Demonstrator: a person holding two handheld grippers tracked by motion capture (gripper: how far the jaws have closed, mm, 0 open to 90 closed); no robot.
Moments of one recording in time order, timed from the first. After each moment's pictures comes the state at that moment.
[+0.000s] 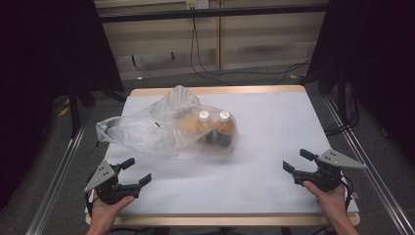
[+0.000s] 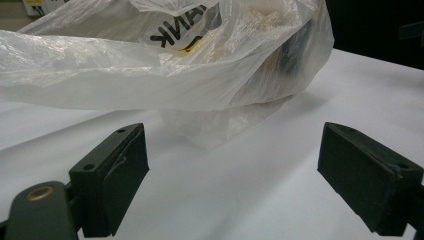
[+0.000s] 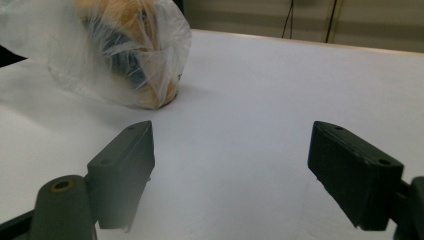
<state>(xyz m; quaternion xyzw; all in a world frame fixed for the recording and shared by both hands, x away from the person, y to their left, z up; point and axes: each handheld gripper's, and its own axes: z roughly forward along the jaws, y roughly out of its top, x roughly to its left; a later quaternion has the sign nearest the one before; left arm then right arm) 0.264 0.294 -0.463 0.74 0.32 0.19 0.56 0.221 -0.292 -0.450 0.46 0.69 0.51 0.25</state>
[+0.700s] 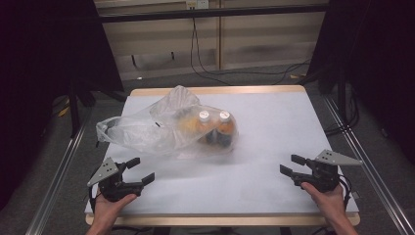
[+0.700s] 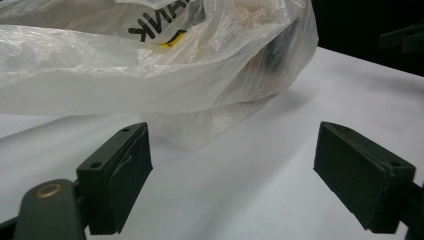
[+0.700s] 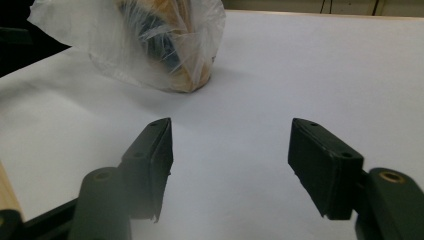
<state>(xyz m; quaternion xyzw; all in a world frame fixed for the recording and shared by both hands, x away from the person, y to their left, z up) 0.269 0.287 -0.460 0.75 0.31 0.16 0.56 0.223 -0.288 -0.450 0.44 0.71 0.51 0.18</state>
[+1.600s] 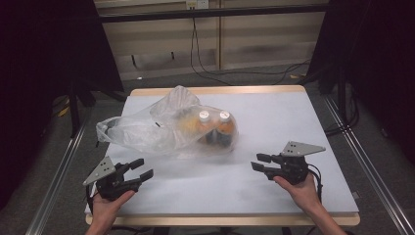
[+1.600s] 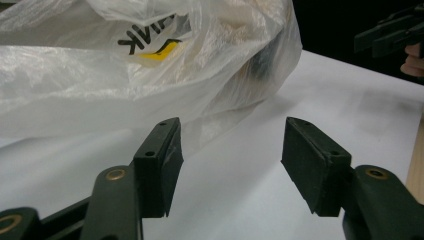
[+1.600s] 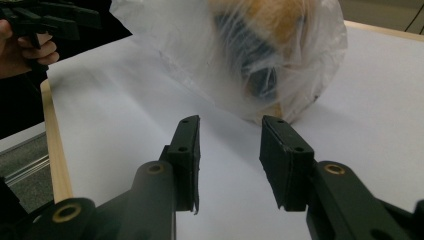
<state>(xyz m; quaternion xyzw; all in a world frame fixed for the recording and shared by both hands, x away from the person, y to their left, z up) 0.269 0.288 -0.446 0.75 0.30 0.15 0.58 0.250 -0.216 -0.427 0.35 0.77 0.52 0.13</state>
